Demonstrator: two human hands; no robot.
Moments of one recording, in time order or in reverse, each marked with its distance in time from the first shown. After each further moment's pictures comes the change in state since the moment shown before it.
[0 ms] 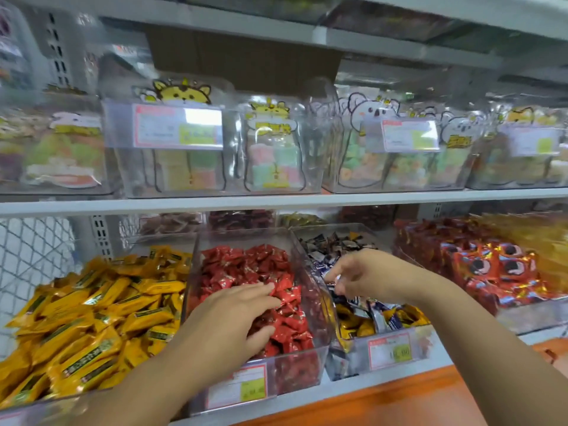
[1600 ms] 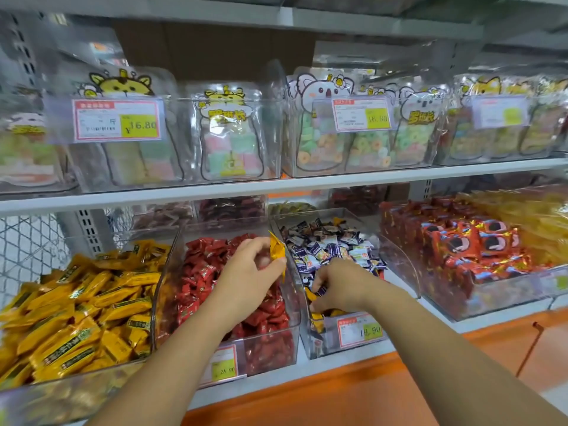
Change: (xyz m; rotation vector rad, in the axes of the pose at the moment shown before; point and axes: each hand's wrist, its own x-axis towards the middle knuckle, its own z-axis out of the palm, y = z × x) left_hand 0.059 0.057 0.010 -0.782 0.221 -0.302; right_hand 0.007 0.034 0.041 -0.056 -0.010 0.068
